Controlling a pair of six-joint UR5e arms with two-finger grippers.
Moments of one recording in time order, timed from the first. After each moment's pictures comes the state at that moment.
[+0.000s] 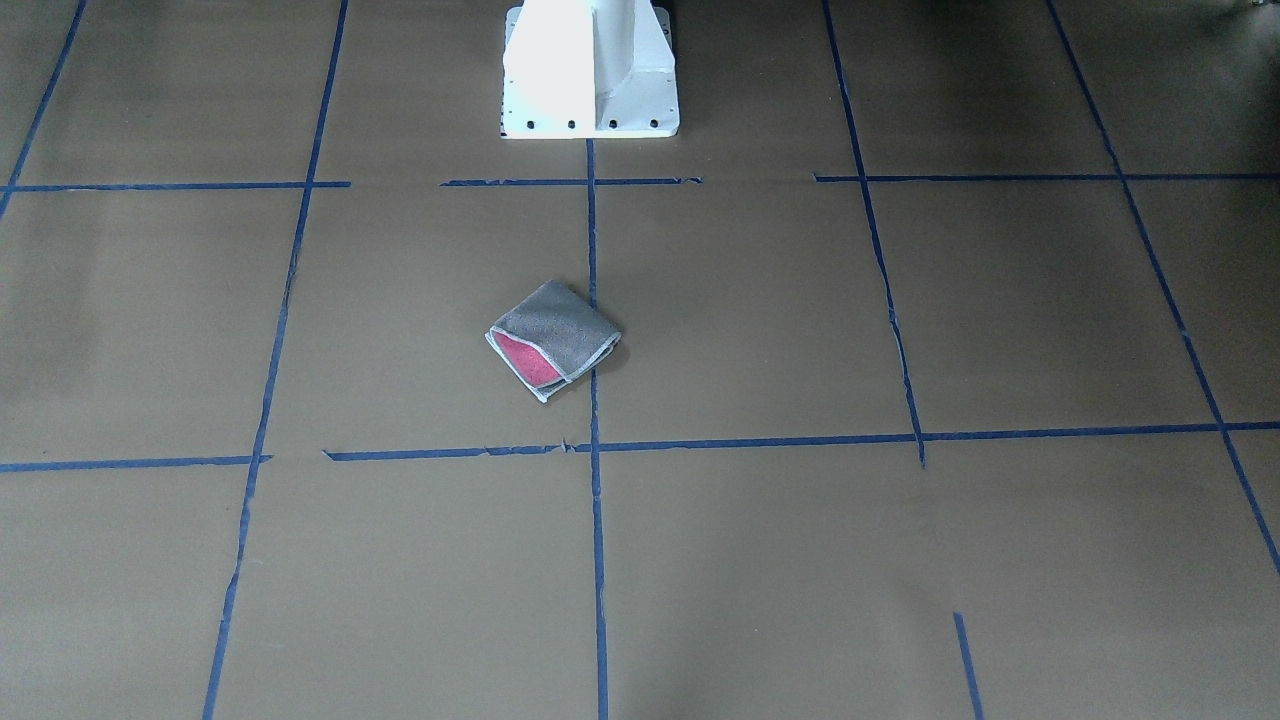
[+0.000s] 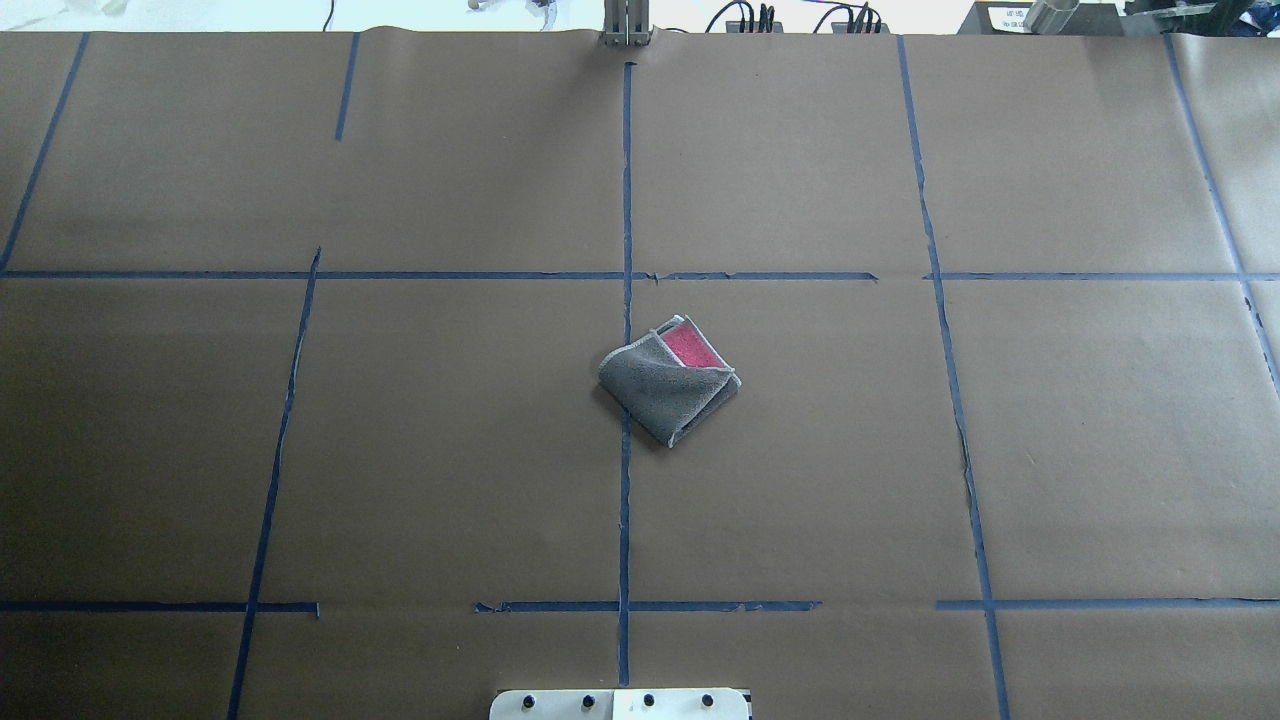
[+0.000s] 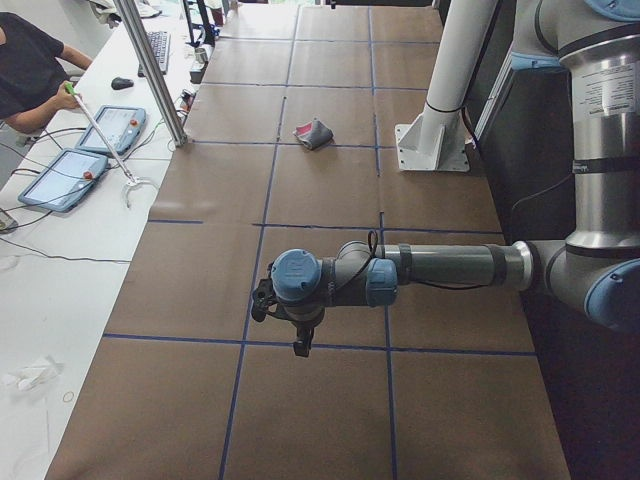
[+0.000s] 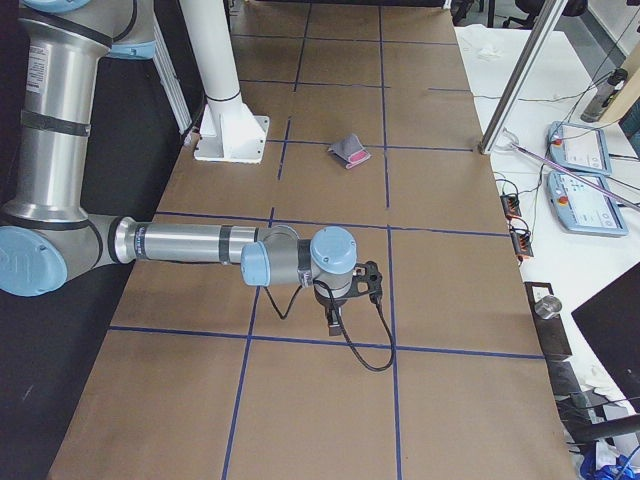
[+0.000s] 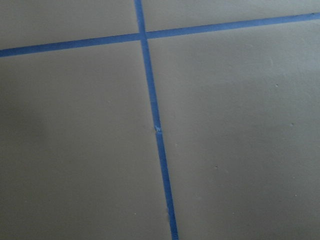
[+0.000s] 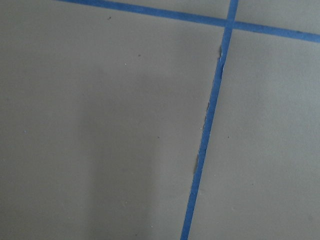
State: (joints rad) left arm -1.57 -1.41 -1.71 -1.54 -2.45 0.18; right arm 1.49 -1.79 1.82 -1.61 2.40 -0.14
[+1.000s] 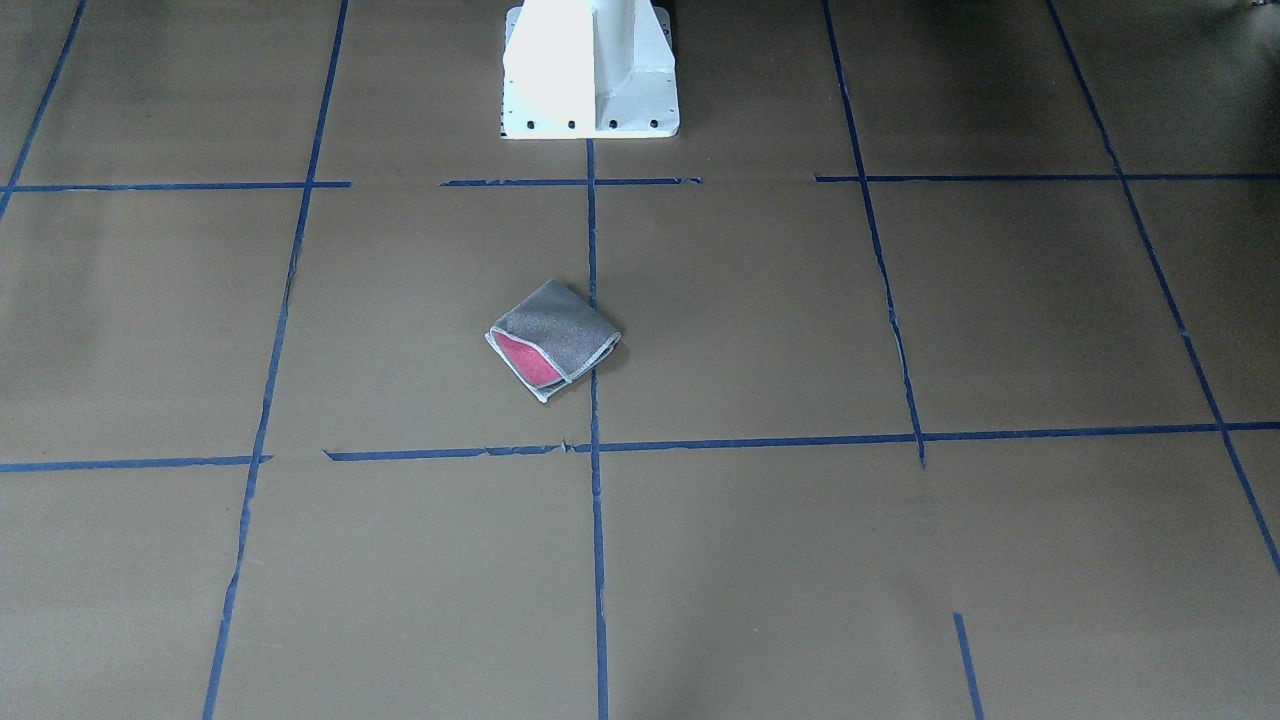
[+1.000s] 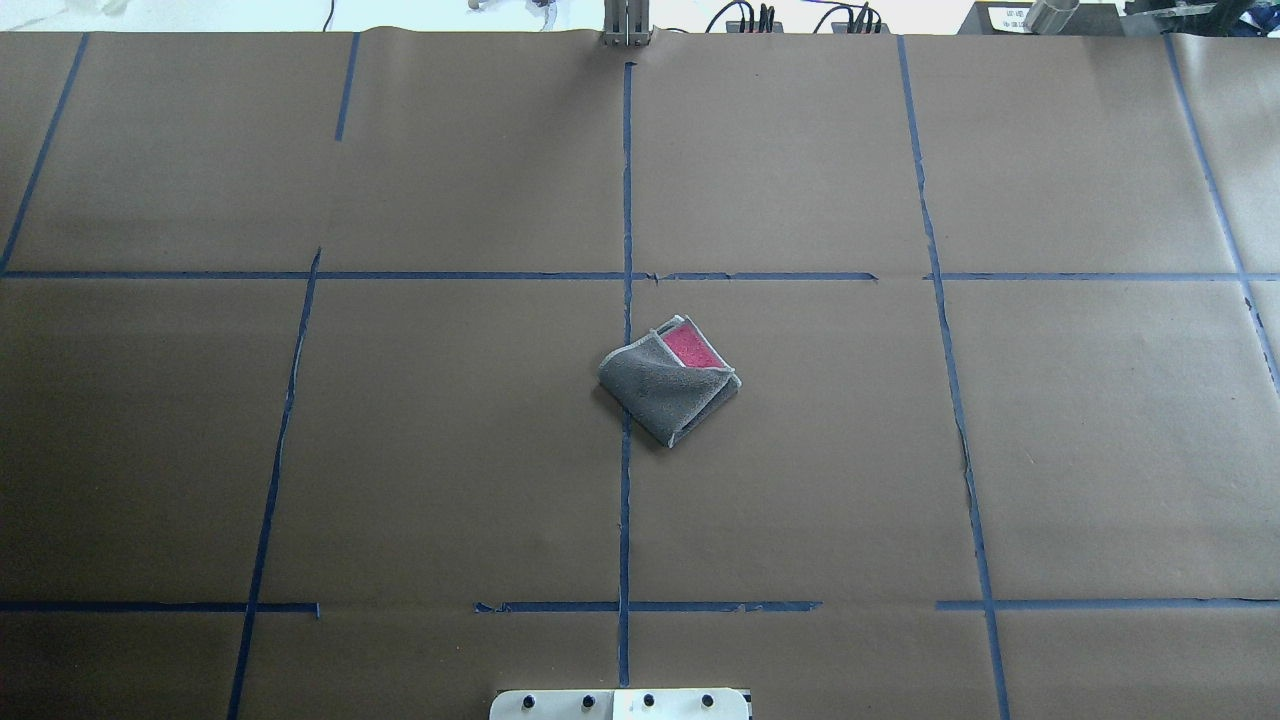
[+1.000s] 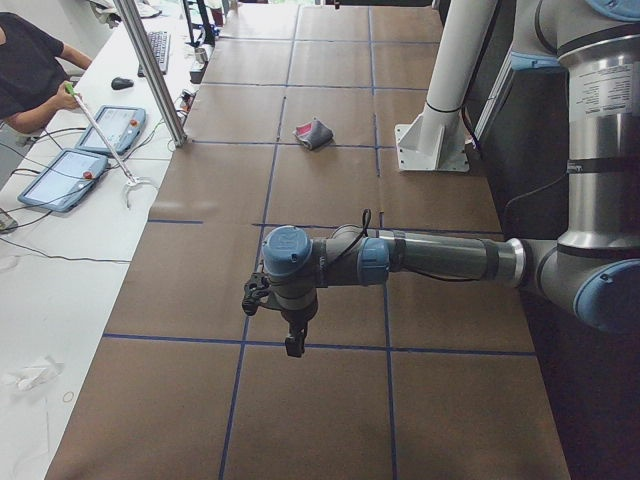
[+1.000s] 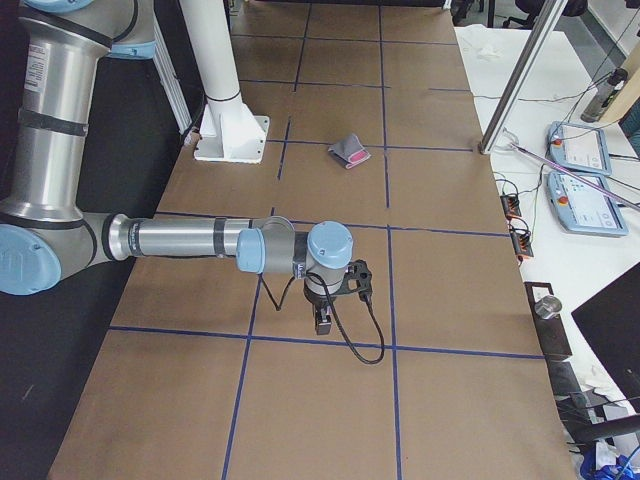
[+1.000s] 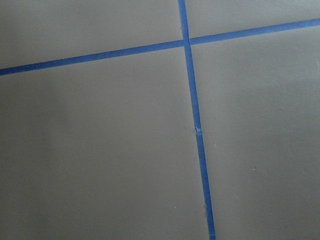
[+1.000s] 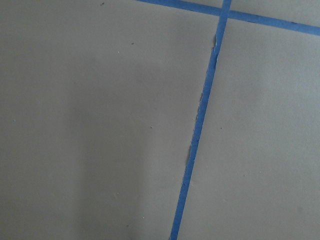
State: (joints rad) left arm -1.58 -1.45 -1.77 -1.44 -2.33 0.18; right arm 1.49 -1.79 1.83 -1.63 2.37 -0.15
